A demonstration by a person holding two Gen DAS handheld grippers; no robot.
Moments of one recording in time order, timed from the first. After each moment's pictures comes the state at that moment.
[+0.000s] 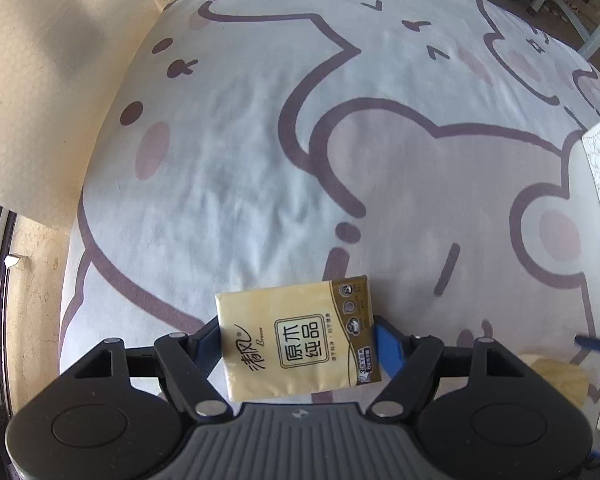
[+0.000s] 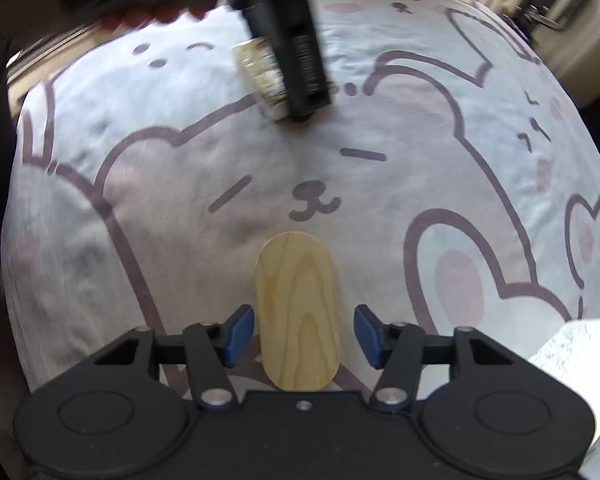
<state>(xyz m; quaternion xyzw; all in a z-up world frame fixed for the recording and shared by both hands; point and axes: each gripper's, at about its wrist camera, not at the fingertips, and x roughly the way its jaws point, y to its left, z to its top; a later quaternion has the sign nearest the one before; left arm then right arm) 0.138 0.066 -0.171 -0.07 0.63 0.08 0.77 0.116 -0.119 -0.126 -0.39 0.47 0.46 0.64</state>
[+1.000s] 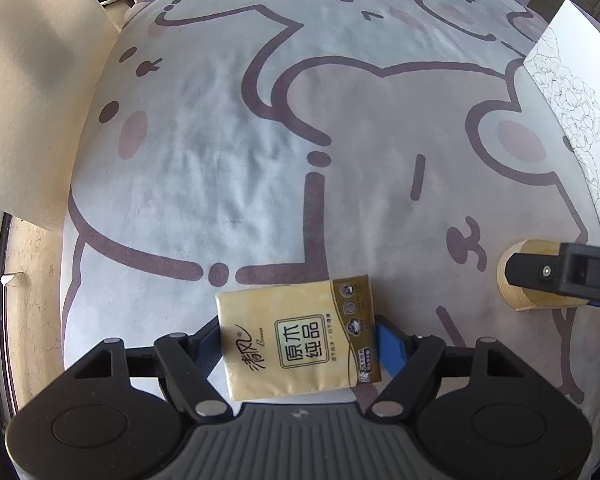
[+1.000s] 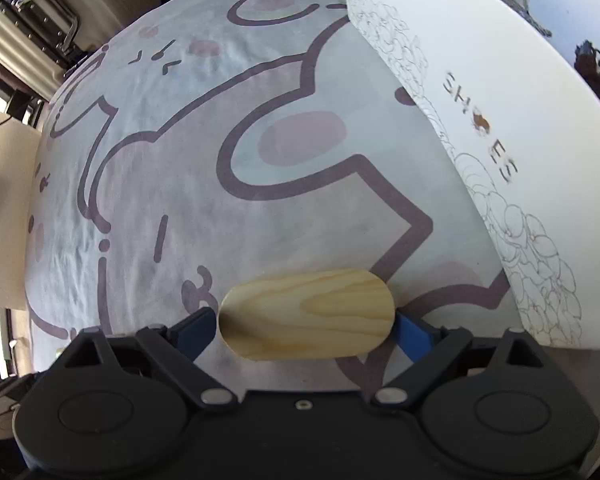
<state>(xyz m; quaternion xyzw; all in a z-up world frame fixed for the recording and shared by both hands) 0.093 0.062 -0.176 -0.01 0.61 0.01 0.79 0.111 -0.135 -0.172 0.12 0.59 -0.01 0.80</state>
